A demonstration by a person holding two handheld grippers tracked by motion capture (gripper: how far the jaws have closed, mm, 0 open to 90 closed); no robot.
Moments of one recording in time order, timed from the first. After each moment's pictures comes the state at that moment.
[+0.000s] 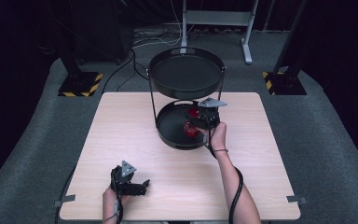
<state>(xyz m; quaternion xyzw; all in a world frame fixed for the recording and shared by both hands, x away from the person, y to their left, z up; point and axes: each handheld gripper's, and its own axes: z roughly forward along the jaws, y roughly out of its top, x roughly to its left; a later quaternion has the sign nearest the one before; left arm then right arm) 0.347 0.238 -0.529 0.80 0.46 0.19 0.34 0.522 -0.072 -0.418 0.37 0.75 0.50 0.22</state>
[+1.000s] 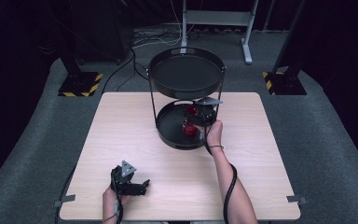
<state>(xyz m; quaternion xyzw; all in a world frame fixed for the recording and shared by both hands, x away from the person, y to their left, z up) 0.347 0.238 -0.529 0.80 0.46 0.19 0.34 0.548 -0.065 -0.437 0.40 0.75 0.49 0.21</state>
